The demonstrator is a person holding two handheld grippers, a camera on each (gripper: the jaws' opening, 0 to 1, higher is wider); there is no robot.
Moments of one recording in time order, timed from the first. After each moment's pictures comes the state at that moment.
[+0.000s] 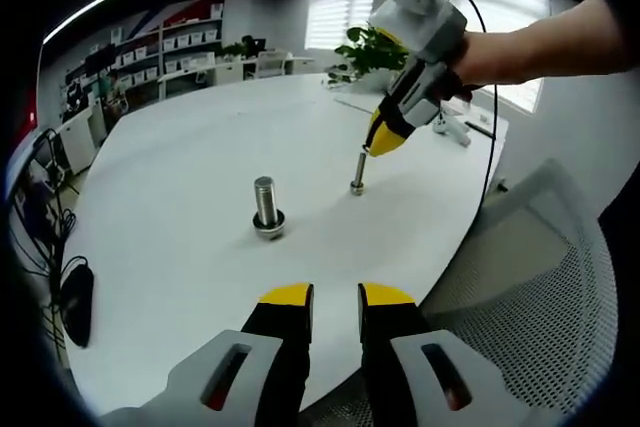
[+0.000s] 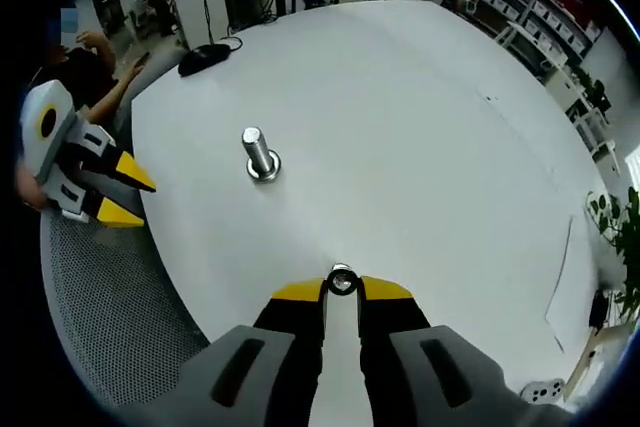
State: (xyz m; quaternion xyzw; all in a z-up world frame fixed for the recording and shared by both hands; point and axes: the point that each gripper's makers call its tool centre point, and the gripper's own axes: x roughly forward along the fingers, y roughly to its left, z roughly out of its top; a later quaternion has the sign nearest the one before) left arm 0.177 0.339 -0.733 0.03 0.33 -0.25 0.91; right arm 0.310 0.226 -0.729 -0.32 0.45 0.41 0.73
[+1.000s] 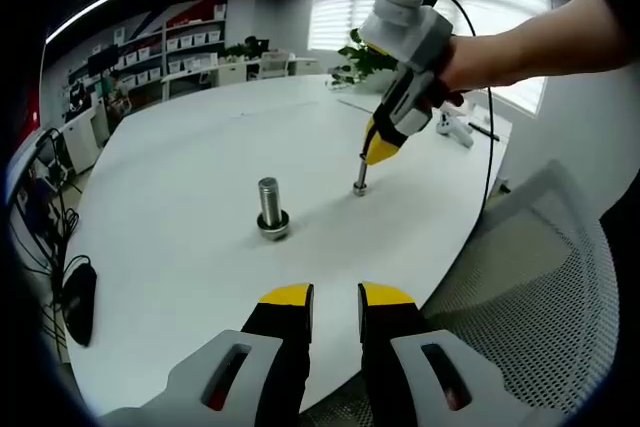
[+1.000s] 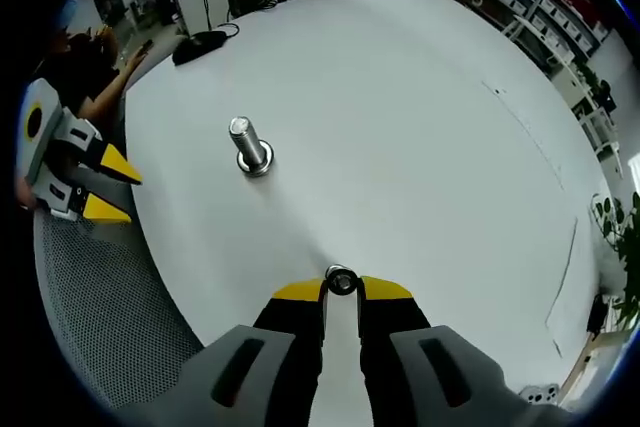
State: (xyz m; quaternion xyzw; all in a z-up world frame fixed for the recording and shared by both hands) left arm 0.178 0.341 -0.733 0.03 0.32 -0.25 0.91; right arm 0.315 0.225 -0.749 -0.34 0.47 0.40 0.71
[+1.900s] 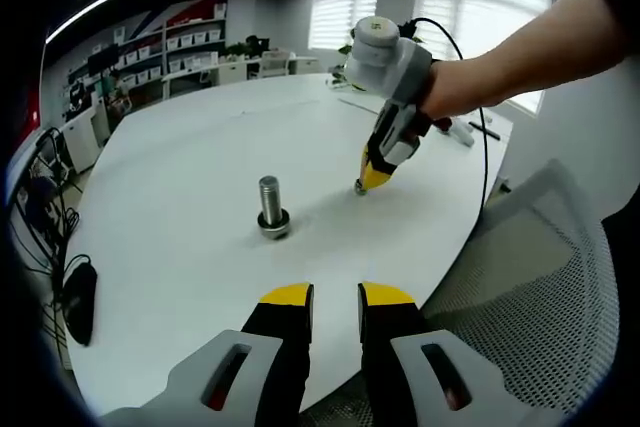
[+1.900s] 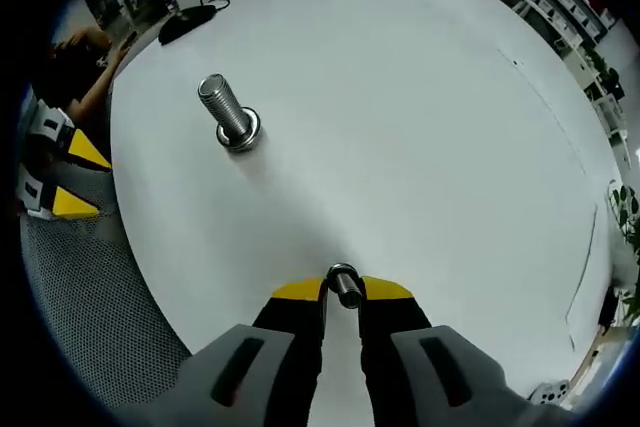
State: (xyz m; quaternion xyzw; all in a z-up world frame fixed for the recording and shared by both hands) left arm 0.178 0.341 -0.733 0.03 0.33 -0.25 0.91; right arm 0.312 0.221 -0.787 -0.33 0.50 0.40 0.69
